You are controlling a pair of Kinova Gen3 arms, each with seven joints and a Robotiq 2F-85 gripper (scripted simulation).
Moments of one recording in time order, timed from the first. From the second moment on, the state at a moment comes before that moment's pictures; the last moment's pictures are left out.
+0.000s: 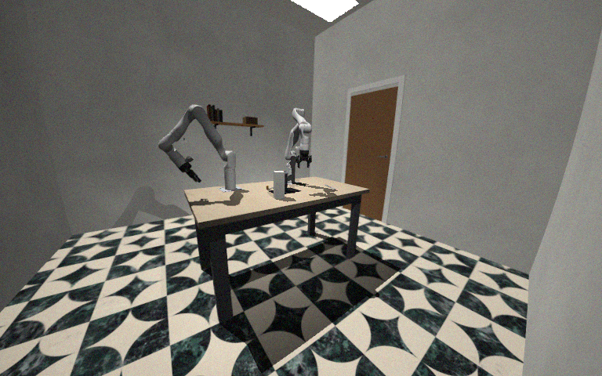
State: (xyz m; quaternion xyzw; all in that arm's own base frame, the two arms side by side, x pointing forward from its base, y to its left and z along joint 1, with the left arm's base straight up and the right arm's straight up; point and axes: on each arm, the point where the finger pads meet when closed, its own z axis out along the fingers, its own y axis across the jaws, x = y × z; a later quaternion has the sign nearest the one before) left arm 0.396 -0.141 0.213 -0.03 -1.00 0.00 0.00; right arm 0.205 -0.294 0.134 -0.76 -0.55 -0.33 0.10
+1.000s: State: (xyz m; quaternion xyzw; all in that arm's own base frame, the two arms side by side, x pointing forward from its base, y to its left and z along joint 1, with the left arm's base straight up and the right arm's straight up) left arm 0.293 -0.253 0.226 -0.07 -1.00 0.00 0.00; right arm 0.063 -0.397 0.159 -0.75 -0.65 -0.13 0.02
